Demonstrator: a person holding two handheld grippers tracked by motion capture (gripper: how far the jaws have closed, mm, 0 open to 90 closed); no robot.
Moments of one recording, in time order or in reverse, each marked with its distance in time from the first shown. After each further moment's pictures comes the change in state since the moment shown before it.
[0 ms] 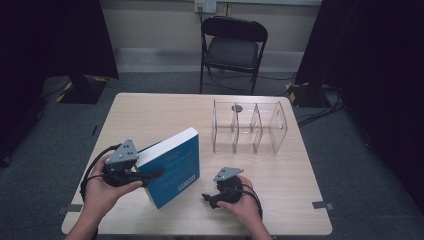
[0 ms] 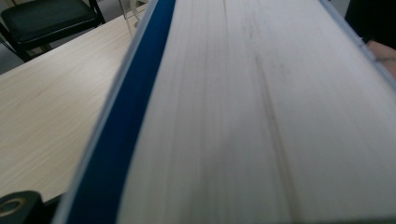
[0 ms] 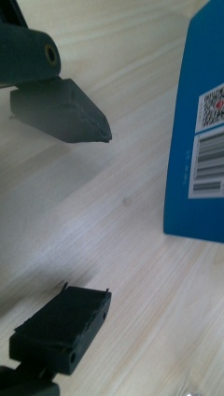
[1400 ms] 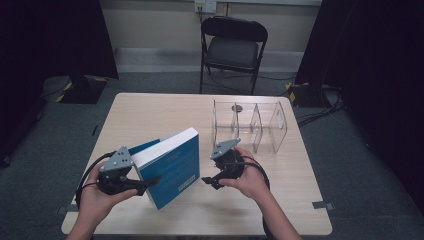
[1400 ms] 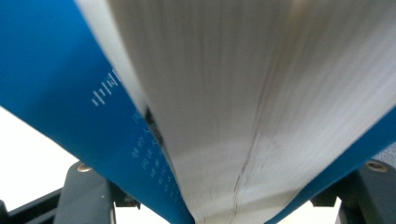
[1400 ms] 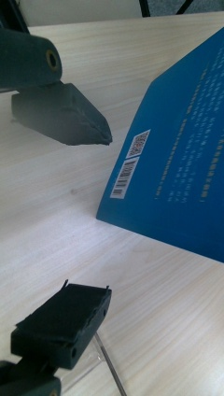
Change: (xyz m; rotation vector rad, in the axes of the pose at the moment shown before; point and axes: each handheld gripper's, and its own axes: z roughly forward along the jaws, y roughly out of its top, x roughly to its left) left arm -0.002 -0.021 -0.004 -0.006 0.001 -0.027; right arm -0.018 0.087 -0.050 0.068 0.105 -0.194
